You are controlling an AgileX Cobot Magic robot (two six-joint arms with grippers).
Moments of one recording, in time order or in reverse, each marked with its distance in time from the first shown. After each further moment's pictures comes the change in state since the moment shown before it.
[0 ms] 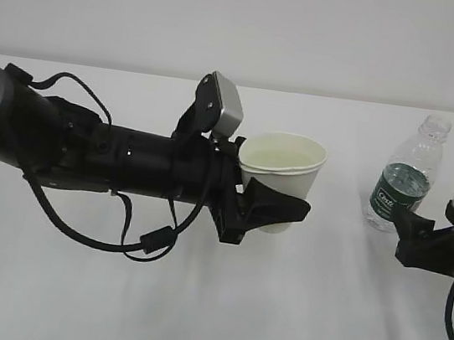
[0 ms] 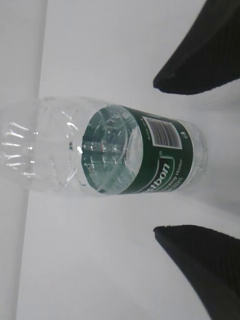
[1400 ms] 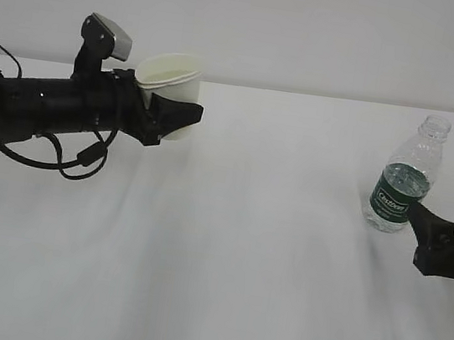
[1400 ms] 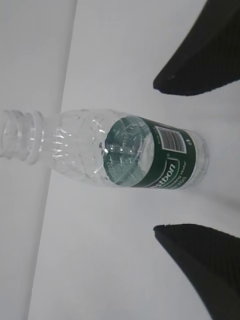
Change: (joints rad) left arm 0.317 0.000 0.000 -0.149 0.020 0.069; right arm 0.000 -0.166 0.098 0.000 0.023 -0.042
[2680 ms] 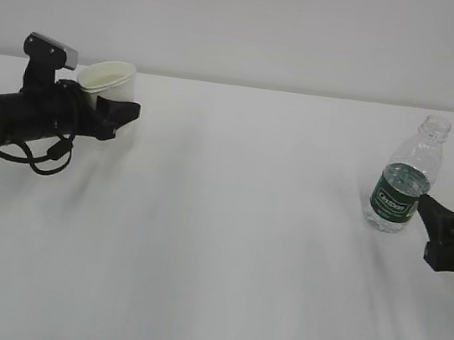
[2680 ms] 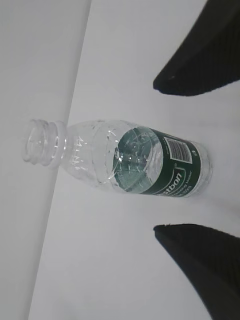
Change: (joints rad) left arm 0.161 0.112 0.000 -0.205 0.043 0.129; right arm 0.000 -0.124 0.001 0.012 0.120 -0.039
